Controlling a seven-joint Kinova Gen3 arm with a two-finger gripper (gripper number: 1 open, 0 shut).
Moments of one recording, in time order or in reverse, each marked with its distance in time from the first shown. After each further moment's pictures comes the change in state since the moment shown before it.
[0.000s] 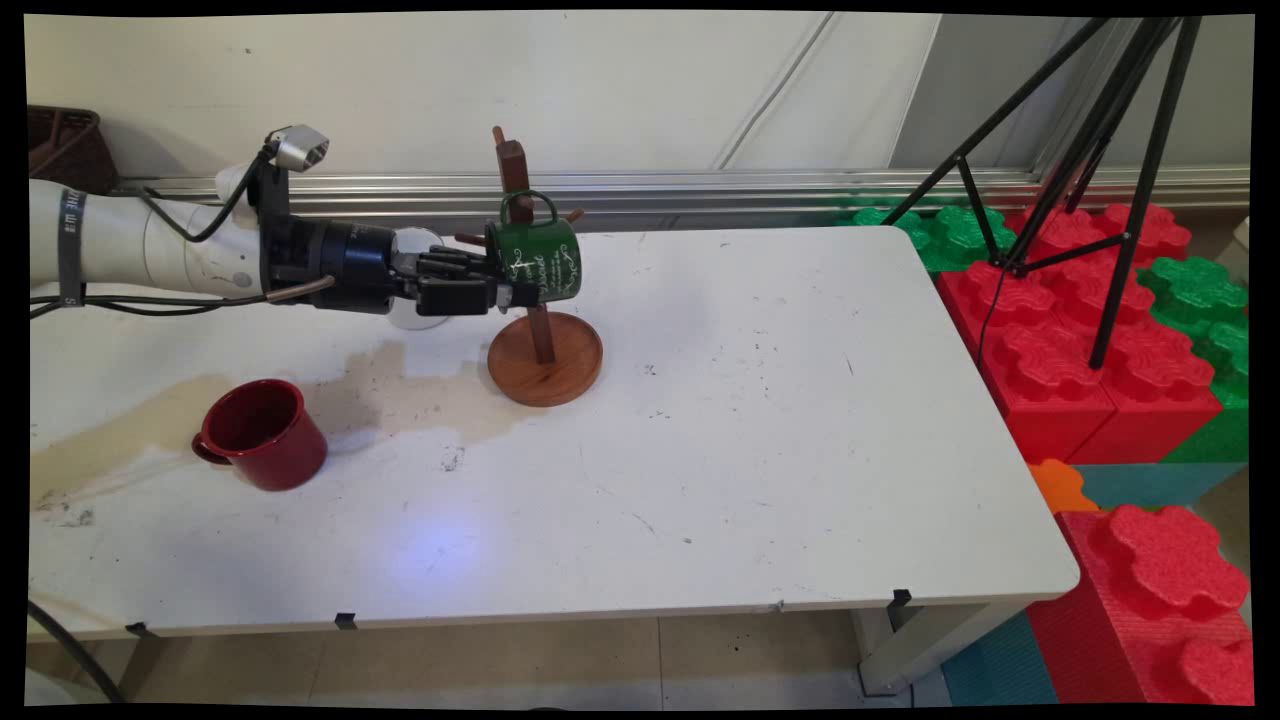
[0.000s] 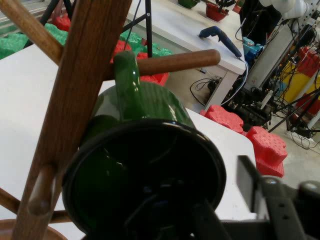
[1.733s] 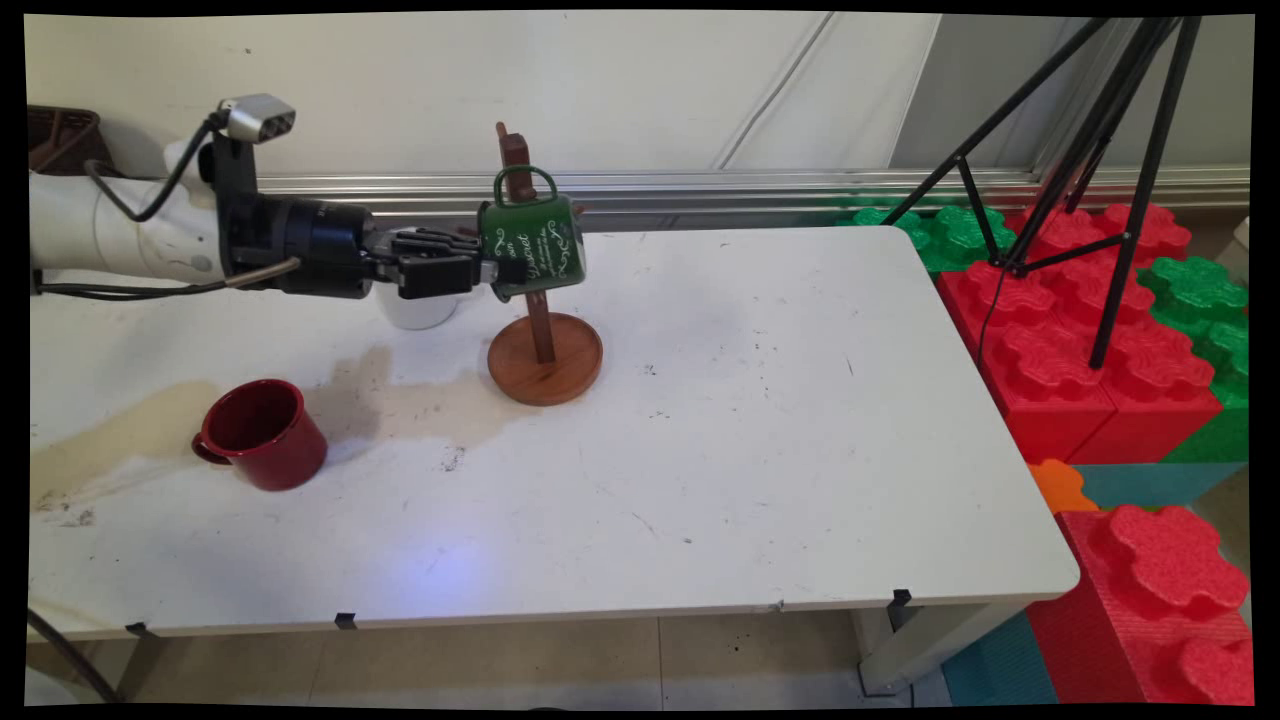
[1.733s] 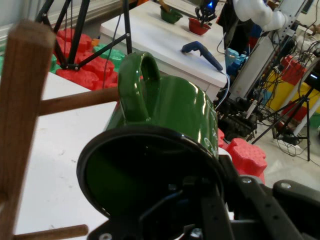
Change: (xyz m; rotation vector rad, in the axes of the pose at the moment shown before) arm 0.018 0.026 -0.016 -0.035 0.033 0.025
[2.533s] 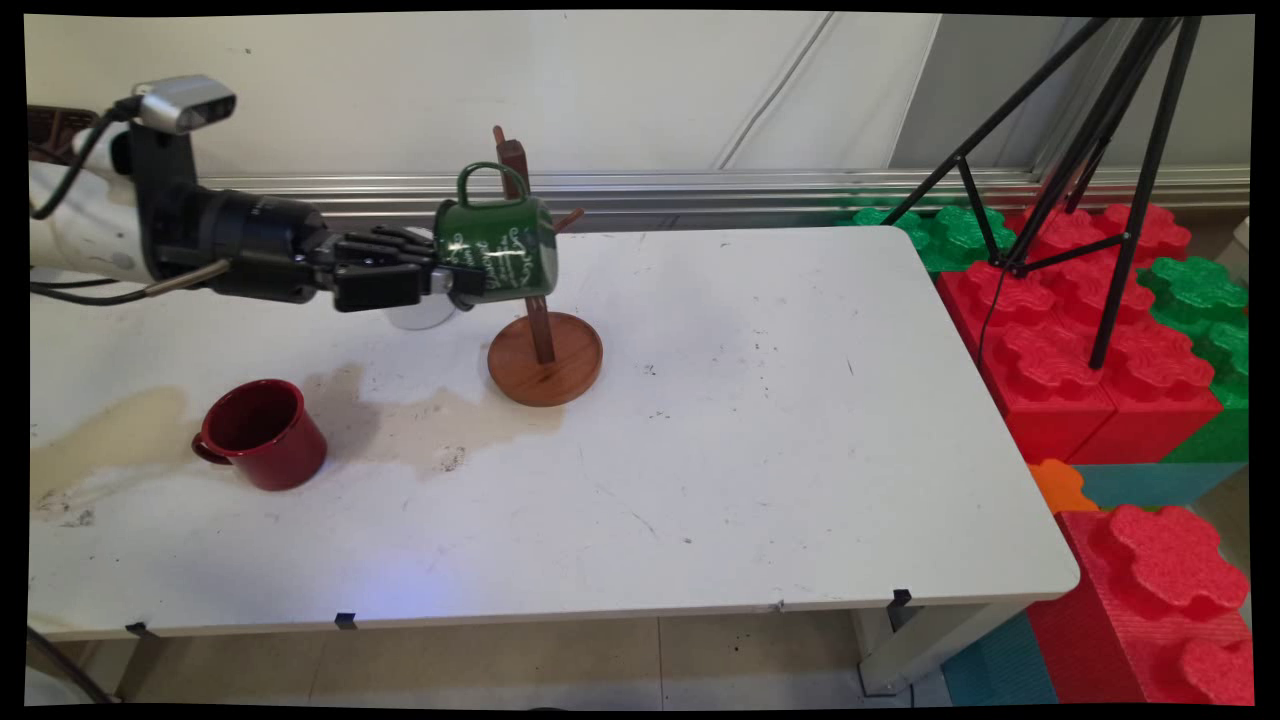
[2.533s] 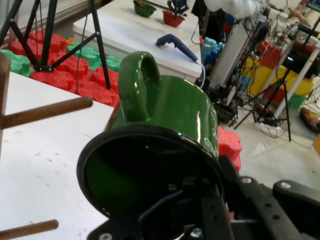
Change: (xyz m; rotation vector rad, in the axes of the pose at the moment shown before) arm 0.009 0.025 -0.031 -0.057 -0.029 0.062
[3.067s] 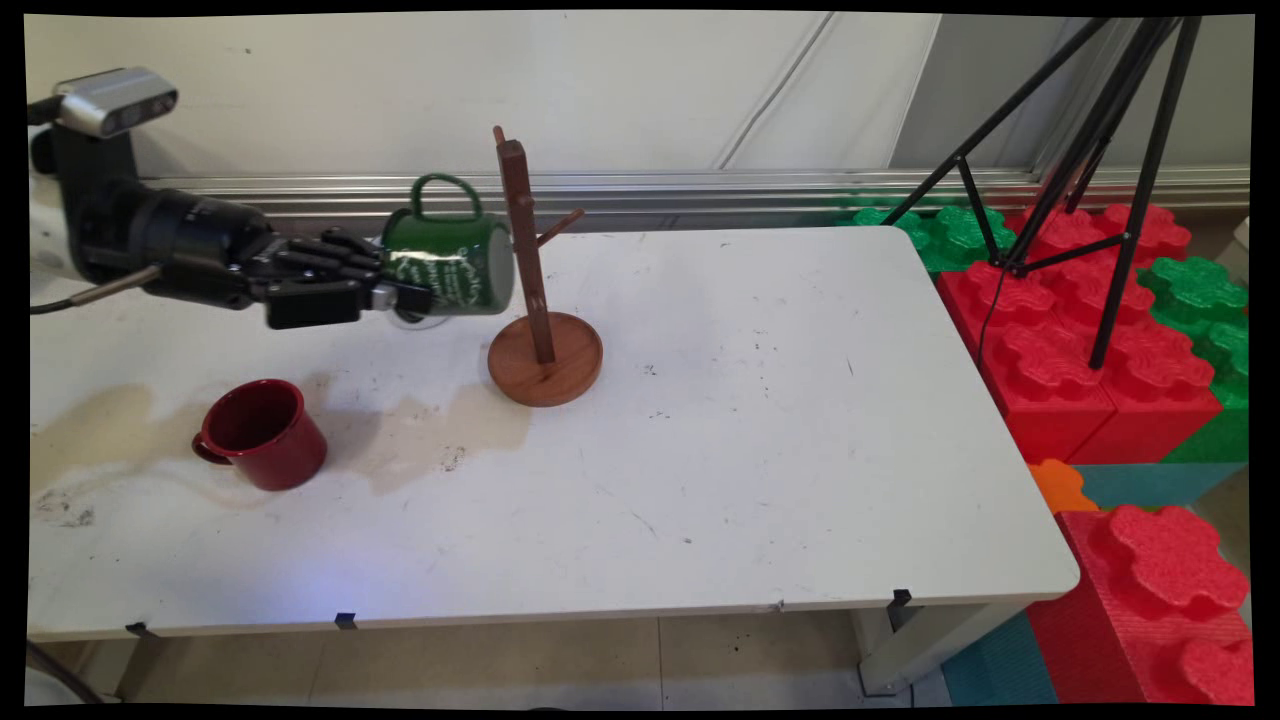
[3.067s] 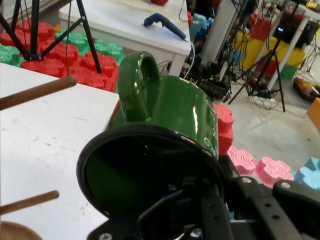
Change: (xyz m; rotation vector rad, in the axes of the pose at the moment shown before) arm 0.003 0.007 -0.037 -0.026 -0.063 0.070
